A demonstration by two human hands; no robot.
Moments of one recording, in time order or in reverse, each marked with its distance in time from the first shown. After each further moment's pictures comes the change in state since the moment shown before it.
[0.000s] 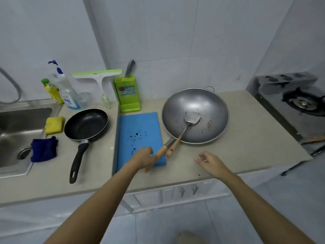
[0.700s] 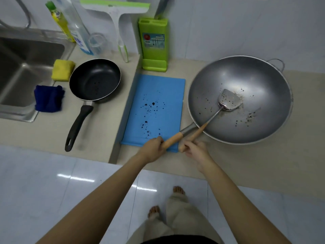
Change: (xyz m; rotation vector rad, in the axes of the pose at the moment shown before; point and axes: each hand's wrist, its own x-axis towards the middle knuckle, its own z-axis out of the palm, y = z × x) left_hand 0.061 -0.028 0.056 -0.186 -0.027 -0.235; right_hand 0.112 -0.048 0.083 0.665 -0.261 0.378
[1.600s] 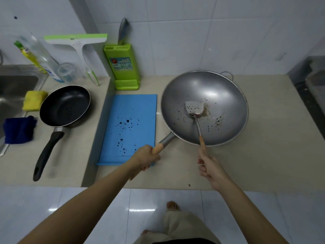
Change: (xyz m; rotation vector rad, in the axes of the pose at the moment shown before) left_hand 0.012 0.086 -0.002 -0.243 -0.120 -0.174; right_hand -0.015 0.011 -0.133 0.337 0.018 0.016
